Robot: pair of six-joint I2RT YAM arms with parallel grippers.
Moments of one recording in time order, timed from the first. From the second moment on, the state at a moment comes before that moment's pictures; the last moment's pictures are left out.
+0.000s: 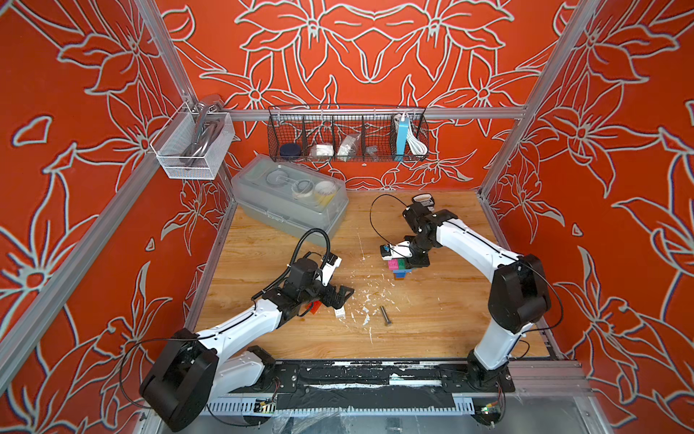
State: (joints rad) left arm -0.50 1.14 0.47 0.03 0.32 -0.11; right arm 0.45 1.76 1.42 -1.06 -0.14 -1.19
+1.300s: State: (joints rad) left arm -0.52 1.11 0.47 -0.01 0.25 -0.09; right arm 0.52 1.85 1.53 -1.14 -0.06 -1.10
